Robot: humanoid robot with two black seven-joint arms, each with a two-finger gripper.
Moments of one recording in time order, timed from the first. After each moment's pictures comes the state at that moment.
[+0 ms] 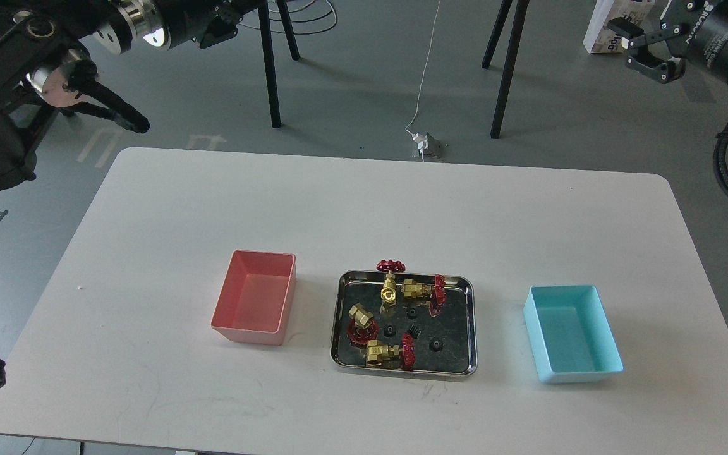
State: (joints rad) left arm -1.17 0.49 -0.67 -0.96 0.66 -0.38 0.06; right arm 1.17 -0.88 0.36 1.12 -0.01 0.27 -0.01
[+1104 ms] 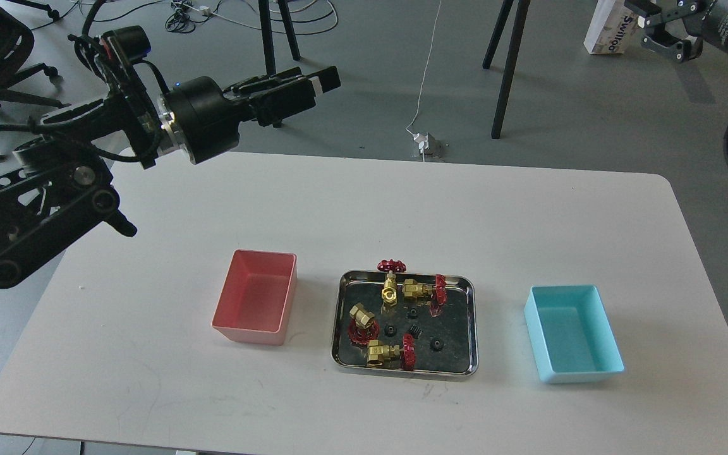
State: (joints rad) left arm -0.83 0.61 -0.60 -1.43 1.76 -0.05 -0.26; right arm 1.18 -0.89 0.43 1.12 -0.07 0.21 0.01
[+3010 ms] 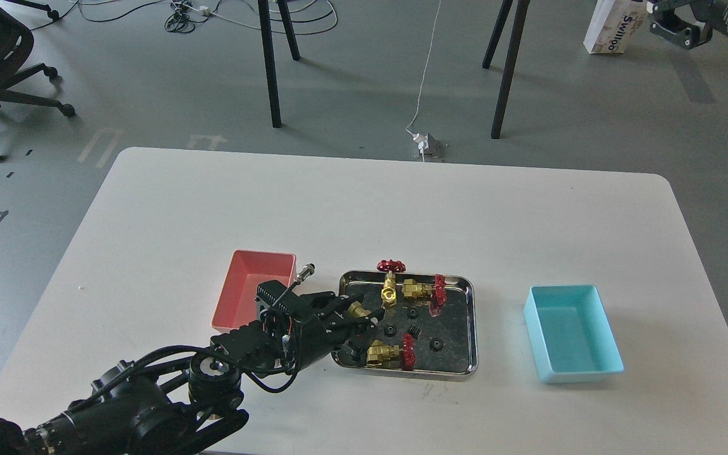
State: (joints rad) left arm -0.43 0.18 -0.38 -1.09 2.18 0.11 -0.05; right arm 1.20 -0.88 0.43 1.10 -0.14 0.19 0.02
